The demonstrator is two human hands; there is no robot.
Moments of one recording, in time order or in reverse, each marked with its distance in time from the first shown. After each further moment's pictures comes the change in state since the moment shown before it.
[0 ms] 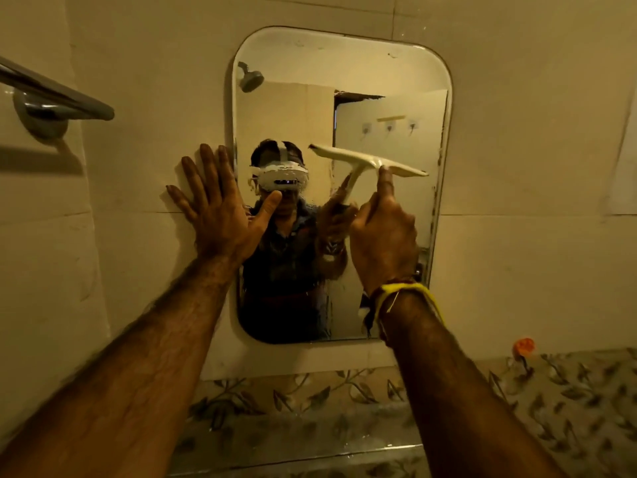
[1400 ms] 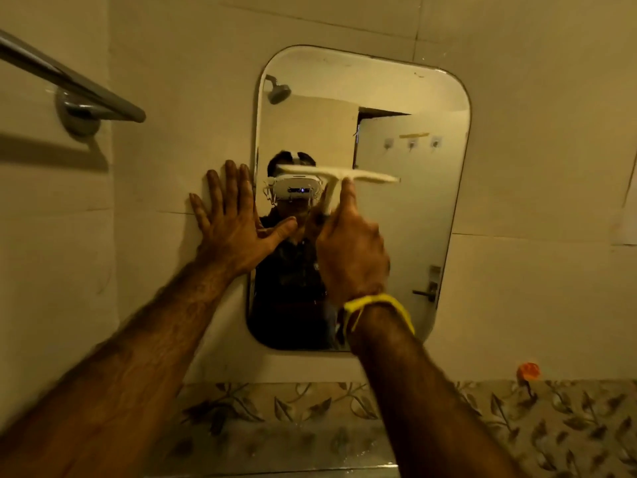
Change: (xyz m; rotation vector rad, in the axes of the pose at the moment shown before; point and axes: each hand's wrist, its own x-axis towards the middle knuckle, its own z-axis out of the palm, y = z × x) left_hand -0.008 -0.015 -0.023 -0.022 -0.329 0.065; right_hand -0.025 -0.045 0.023 -0.051 -0.107 -0.147
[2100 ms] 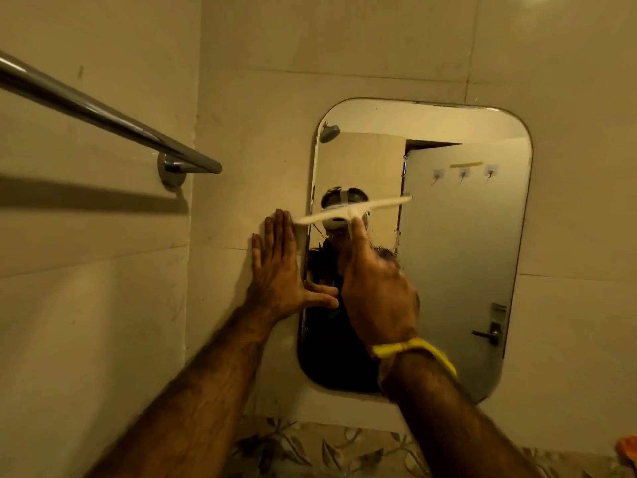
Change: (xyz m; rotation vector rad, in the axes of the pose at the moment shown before) left_hand -0.014 -0.013 -0.018 -0.049 -0.158 0.035; right_hand -0.009 -0.010 0.020 -0.029 -0.173 -0.215
